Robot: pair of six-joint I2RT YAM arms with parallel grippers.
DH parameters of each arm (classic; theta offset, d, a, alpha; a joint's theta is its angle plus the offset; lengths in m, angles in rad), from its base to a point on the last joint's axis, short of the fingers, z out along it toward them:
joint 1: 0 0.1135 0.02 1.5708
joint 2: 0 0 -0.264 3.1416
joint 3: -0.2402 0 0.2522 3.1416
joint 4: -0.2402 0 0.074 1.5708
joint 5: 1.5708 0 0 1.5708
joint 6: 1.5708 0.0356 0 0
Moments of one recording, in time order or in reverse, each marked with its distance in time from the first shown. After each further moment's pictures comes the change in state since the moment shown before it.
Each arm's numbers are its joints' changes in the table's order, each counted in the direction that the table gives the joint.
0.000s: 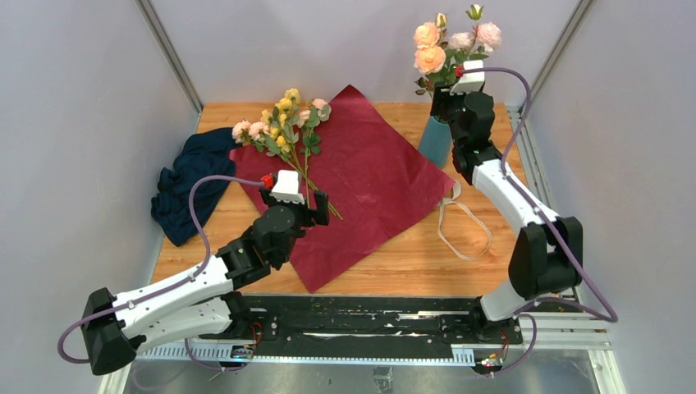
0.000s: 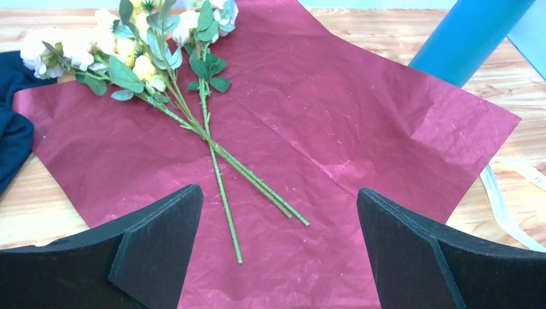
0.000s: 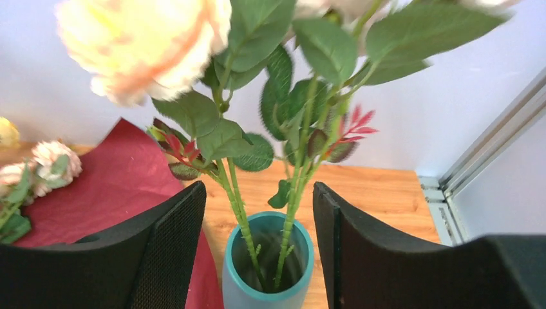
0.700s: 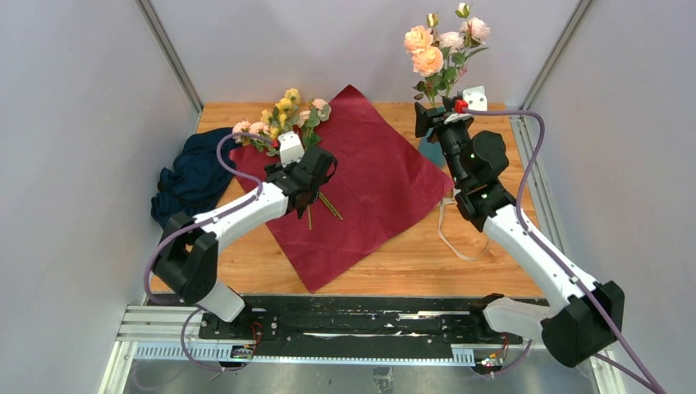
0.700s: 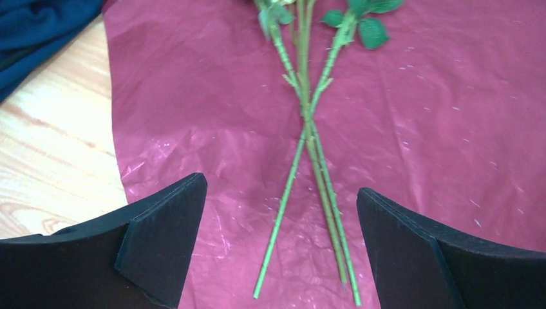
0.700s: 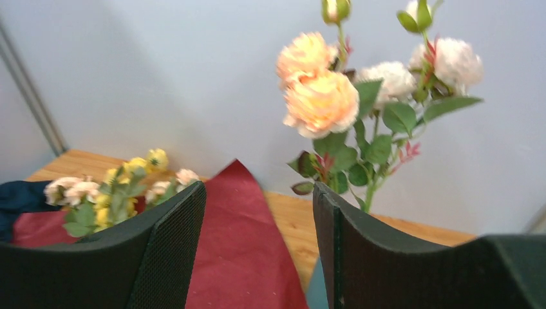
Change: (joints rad) left arm 0.319 -0.656 -0.480 -0.463 -0.060 -0.521; right arm 0.201 0.400 0.236 0.066 -0.012 0.002
